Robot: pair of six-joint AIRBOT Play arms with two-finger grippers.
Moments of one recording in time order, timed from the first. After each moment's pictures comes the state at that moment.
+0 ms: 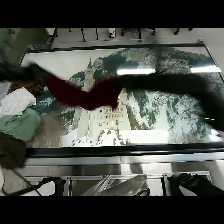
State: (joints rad) left arm 0.23 -1.29 1.76 -2.44 1.34 1.81; right arm 0.36 -1.04 1.42 2.35 -0.80 -1.65
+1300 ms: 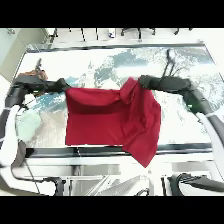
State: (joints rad) left arm 0.10 -1.66 1.45 -2.34 0.99 1.89; right arm 0.17 -1.41 1.19 2.29 -0.58 -1.72
